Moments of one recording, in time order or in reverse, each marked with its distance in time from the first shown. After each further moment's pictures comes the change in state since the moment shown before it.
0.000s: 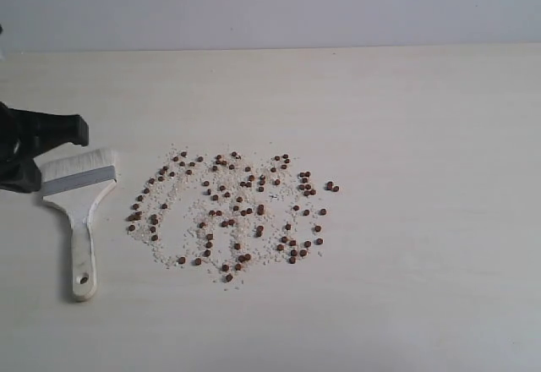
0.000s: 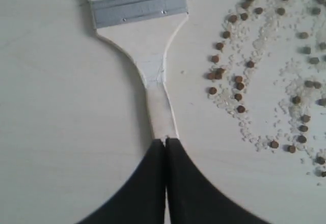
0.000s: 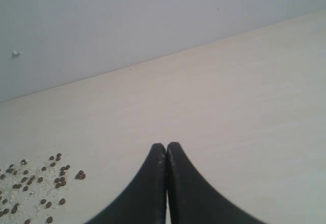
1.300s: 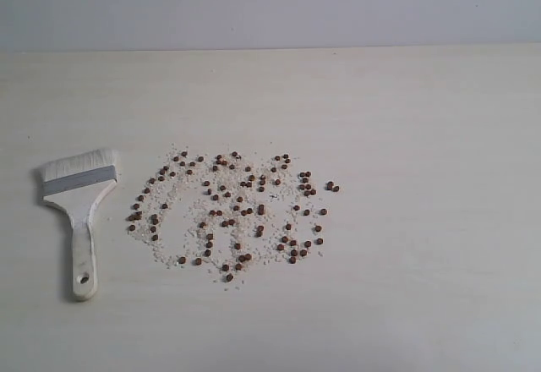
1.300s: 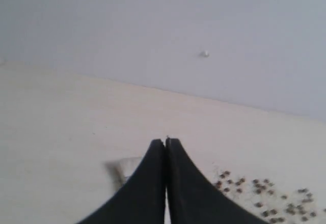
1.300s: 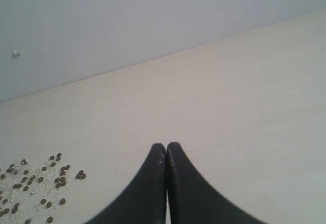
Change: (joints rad) left arm 0.380 -1.311 0.860 -0.387 -0.719 0.605; right arm 0.000 0.000 0.000 0.000 0.000 0.000
